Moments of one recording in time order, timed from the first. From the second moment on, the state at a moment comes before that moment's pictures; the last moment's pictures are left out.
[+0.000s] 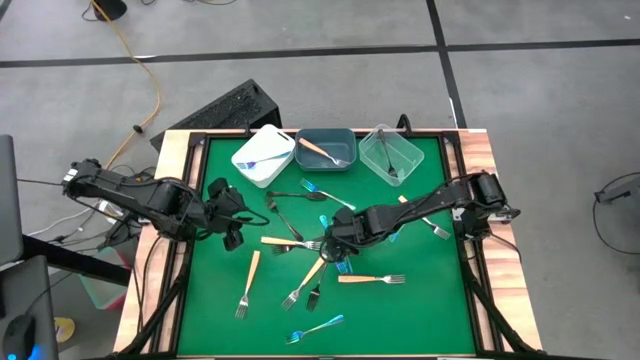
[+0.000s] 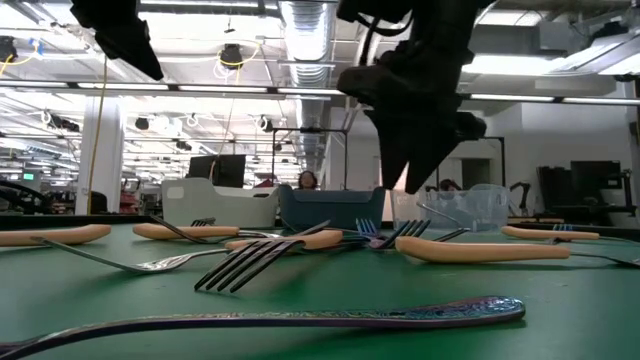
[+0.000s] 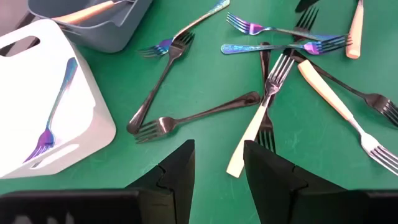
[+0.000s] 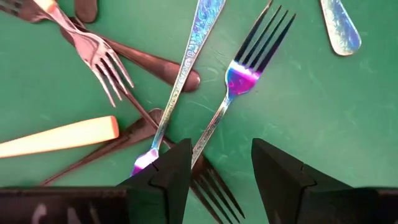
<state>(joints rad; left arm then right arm) -0.28 0.97 0.95 -0.98 -0.44 -0.54 0.19 1.88 1.37 -0.83 0.24 1.05</state>
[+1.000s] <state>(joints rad) -0.29 0.96 0.95 -0.99 -0.43 -0.53 0.13 1.96 1.40 -0.82 0.22 1.07</state>
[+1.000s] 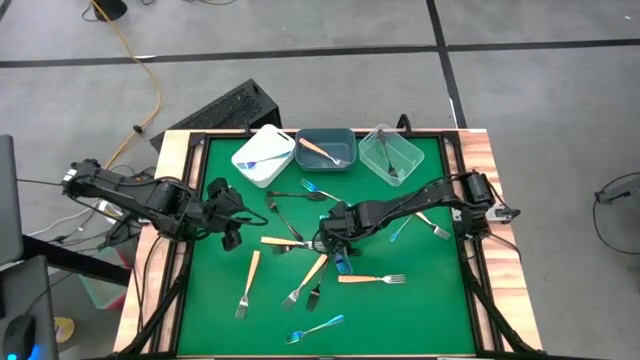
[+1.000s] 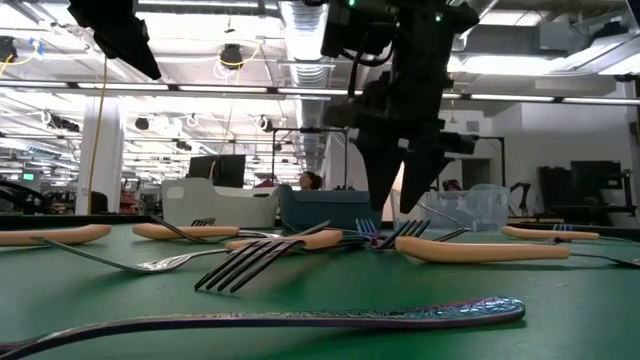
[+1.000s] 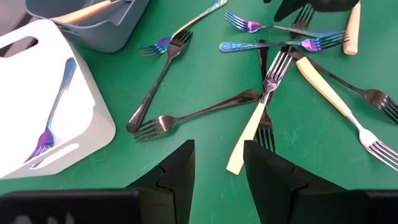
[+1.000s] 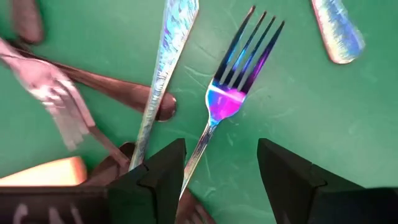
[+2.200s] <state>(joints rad) -0.29 0.96 0.95 -1.00 -0.45 -0.55 0.14 2.03 1.40 -0.88 0.14 1.12</state>
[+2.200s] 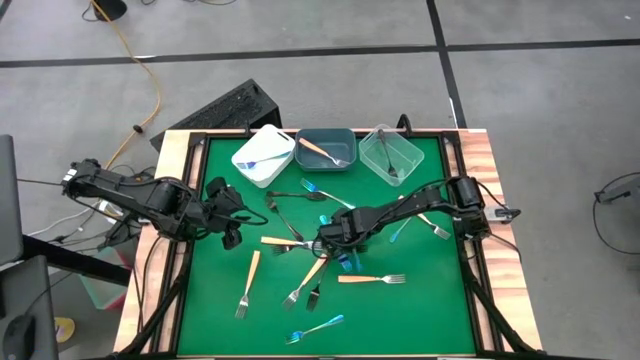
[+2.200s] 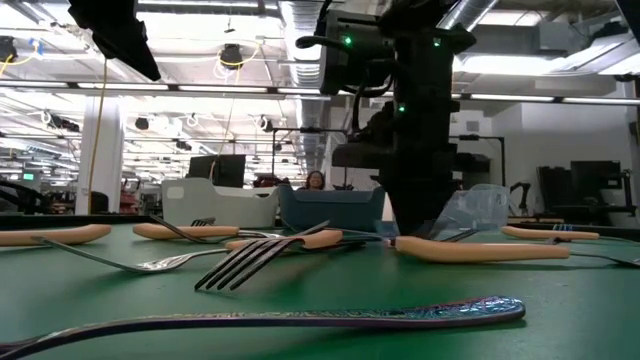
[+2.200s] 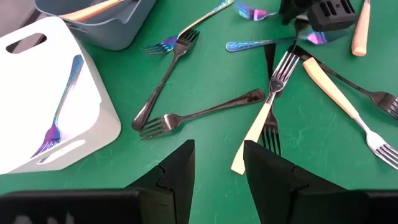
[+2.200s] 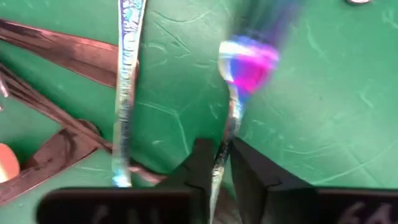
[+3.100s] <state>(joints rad) -0.29 0.96 0.95 -1.00 -0.51 -0.55 0.03 1.92 1.50 -0.85 0.15 0.86</state>
